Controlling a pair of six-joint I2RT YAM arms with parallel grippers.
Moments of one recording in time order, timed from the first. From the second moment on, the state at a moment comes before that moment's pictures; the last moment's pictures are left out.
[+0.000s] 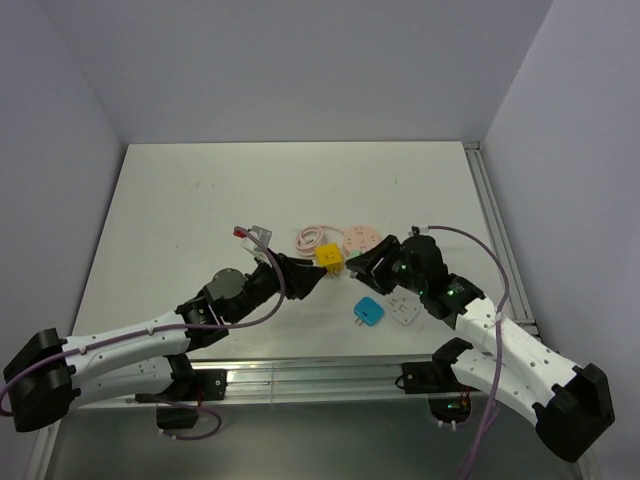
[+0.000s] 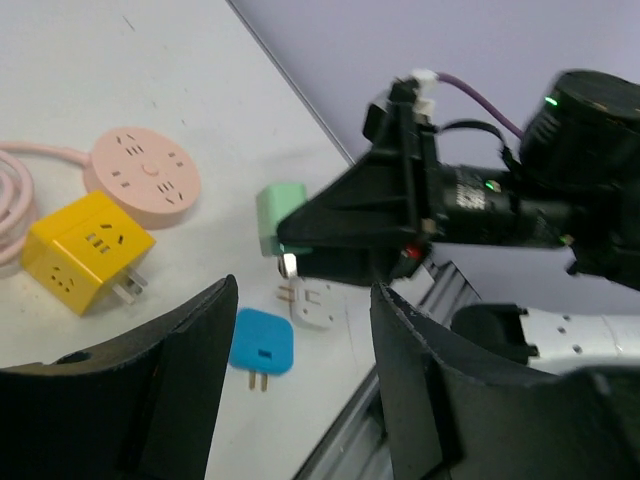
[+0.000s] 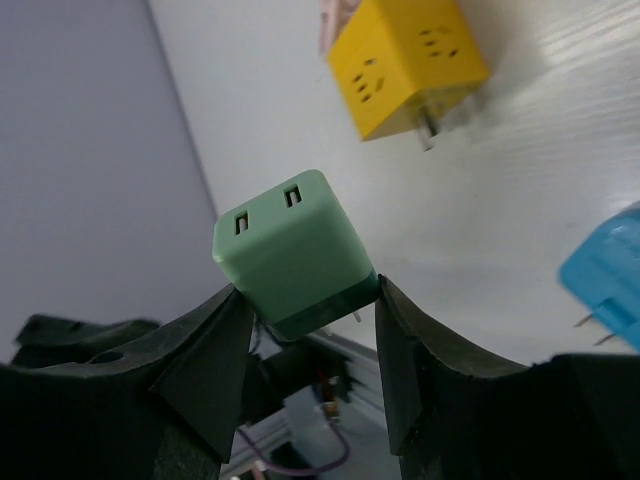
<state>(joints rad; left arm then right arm) -1.01 0.95 0.45 0.50 -0.12 -0.69 0.52 0.86 0.53 -0.26 -0.16 1.24</state>
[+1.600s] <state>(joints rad) -1.19 1.09 0.43 0.76 -0.33 -0.47 0.97 0.84 0.70 -0.38 0.31 1.76</state>
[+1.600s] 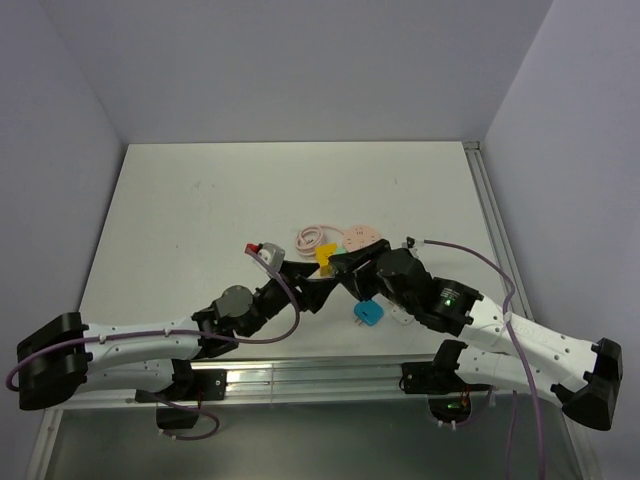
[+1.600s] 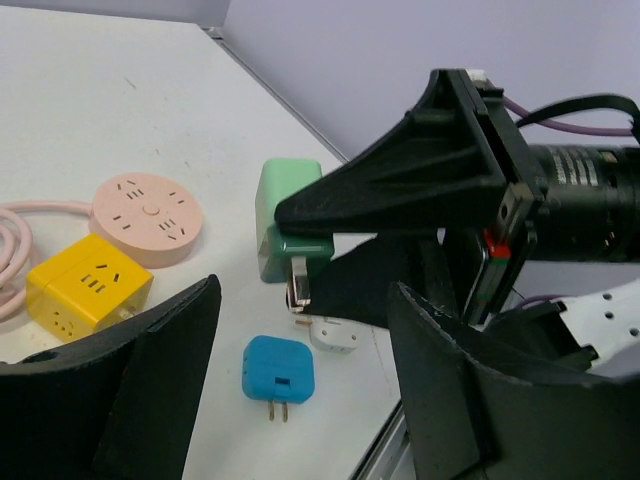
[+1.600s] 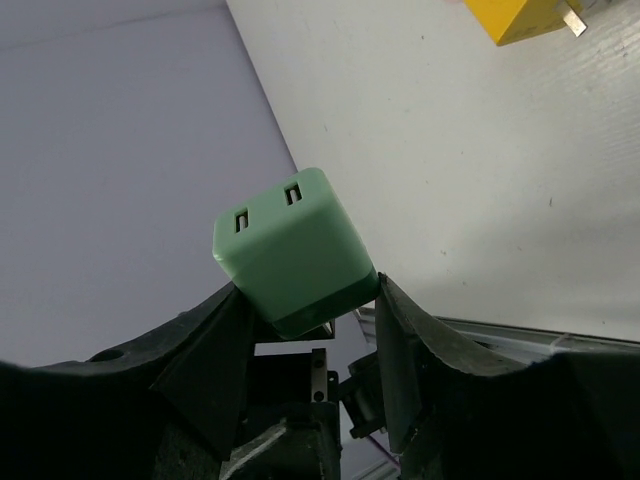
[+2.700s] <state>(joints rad) -1.19 1.15 0.44 0.88 -0.34 -0.40 1.04 0.88 0.76 -0.37 0.27 1.77</state>
